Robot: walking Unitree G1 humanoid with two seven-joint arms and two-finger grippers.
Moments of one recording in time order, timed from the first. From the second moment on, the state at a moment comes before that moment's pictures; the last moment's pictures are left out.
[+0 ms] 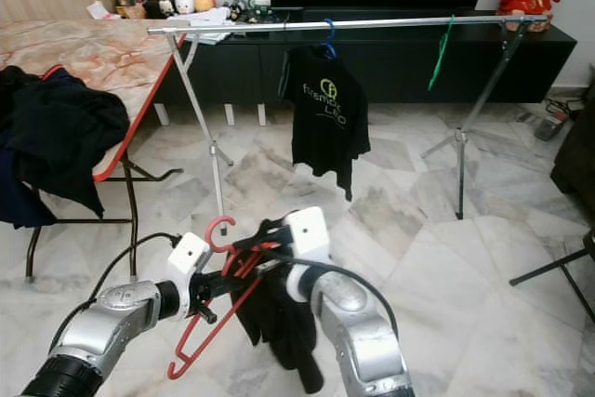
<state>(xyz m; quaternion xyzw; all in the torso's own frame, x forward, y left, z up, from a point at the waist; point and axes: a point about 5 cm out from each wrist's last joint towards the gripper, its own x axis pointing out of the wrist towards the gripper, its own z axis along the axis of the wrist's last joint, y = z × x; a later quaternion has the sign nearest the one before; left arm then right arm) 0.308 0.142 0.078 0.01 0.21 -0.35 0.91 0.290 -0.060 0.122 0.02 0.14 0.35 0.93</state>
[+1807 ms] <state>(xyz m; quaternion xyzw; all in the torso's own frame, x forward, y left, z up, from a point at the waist) 0.304 0.138 0.083 -0.06 0.18 -0.37 0.91 0.298 -0.094 0.150 -0.27 0.03 0.51 0.82</state>
